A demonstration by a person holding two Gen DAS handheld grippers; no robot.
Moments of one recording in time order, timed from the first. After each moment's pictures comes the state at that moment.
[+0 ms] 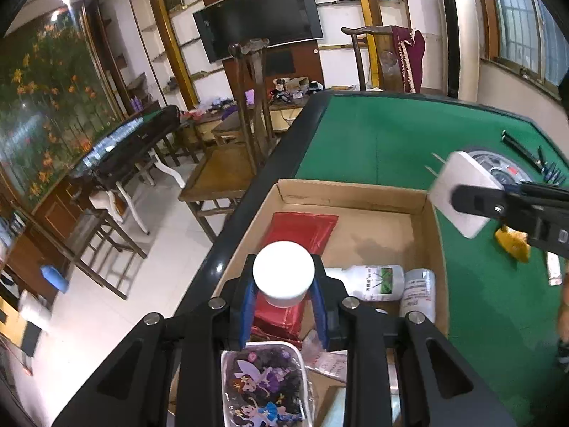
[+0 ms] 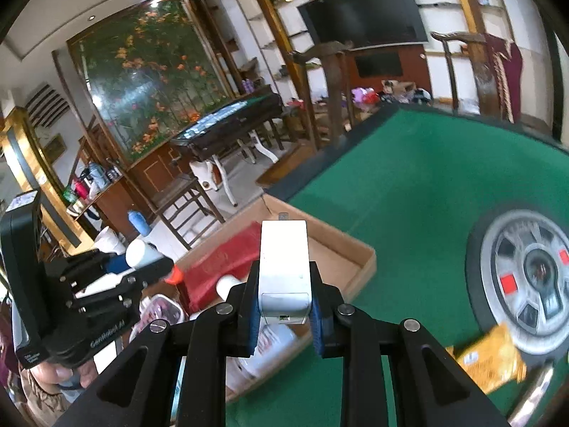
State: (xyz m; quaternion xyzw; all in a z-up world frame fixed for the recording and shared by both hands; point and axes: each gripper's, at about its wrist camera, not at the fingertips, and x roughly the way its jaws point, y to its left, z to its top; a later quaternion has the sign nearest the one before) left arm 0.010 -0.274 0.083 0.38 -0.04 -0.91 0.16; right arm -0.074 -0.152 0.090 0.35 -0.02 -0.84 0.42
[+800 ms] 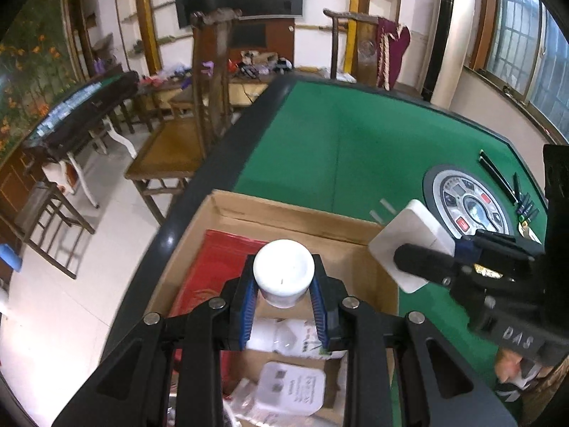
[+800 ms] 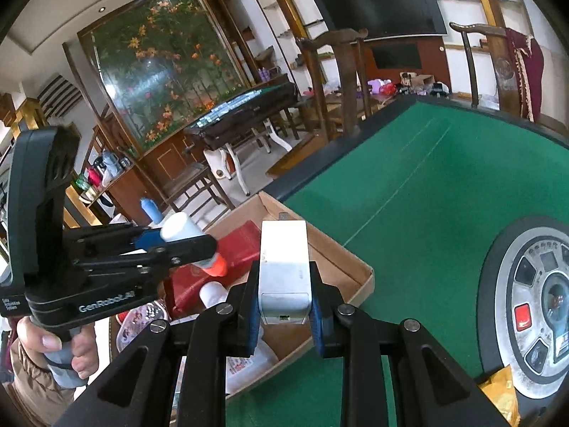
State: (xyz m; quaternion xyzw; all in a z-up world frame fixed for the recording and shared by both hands) left arm -0.070 -0.269 0.080 0.43 0.05 -0.90 0.08; right arm -0.110 -0.152 0.063 0.37 -0.02 -0.82 0.44
